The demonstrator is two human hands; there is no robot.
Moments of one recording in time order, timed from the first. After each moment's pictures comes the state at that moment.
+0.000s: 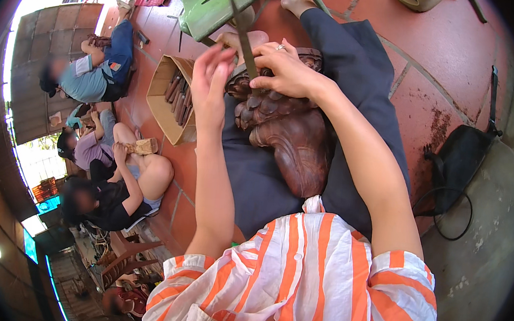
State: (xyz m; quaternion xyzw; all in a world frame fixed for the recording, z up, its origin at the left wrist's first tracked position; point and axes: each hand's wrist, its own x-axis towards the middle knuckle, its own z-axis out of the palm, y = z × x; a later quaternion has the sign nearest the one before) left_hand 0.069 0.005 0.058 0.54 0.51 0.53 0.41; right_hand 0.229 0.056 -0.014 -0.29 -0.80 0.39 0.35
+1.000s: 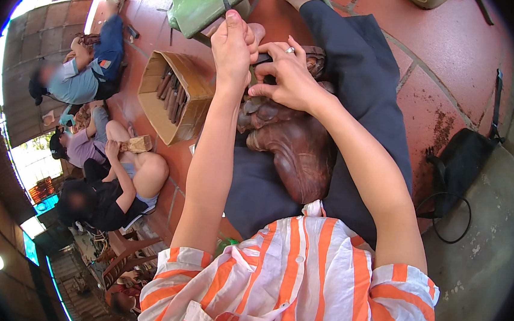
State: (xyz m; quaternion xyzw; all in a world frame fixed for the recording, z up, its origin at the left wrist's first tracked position) left_hand 0.098 0.084 0.028 0.48 0.53 0.52 0.47; right_hand 0.214 0.046 -0.033 -0.37 -0.76 0.36 0.39
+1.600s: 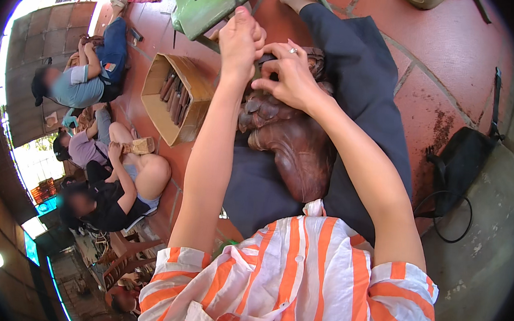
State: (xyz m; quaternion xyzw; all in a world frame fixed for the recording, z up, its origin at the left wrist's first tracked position) left_hand 0.104 0.090 0.023 0.46 0.52 0.51 0.51; right_hand 0.213 0.046 -0.039 -0.38 -0.74 0.37 0.41
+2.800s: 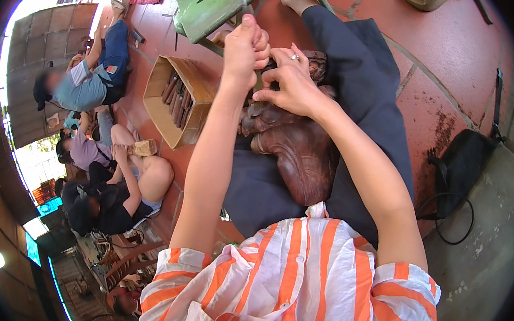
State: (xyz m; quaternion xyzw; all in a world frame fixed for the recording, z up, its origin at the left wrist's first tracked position) left_hand 0.100 0.088 0.030 0.39 0.51 0.46 0.61; right_hand 0.213 0.040 -0.032 -0.38 -0.75 0.37 0.40
